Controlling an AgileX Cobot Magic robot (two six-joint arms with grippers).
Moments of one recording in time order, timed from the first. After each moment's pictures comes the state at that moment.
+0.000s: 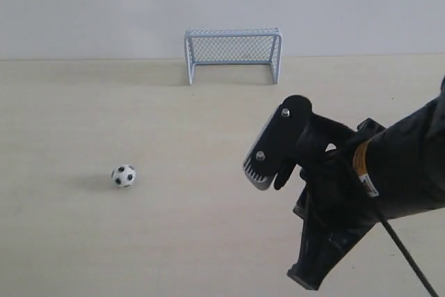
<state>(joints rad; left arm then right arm) 0.00 0.00 0.00 0.27 0.34 -0.16 0.88 1.29 -0.73 -0.27 0.60 -0.01</state>
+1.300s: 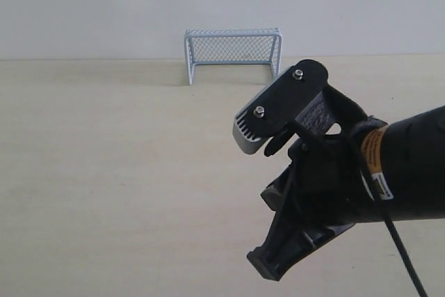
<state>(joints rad) 0.00 0.00 0.00 0.27 0.34 -0.16 0.96 1.20 -0.73 -0.25 0.50 0.22</state>
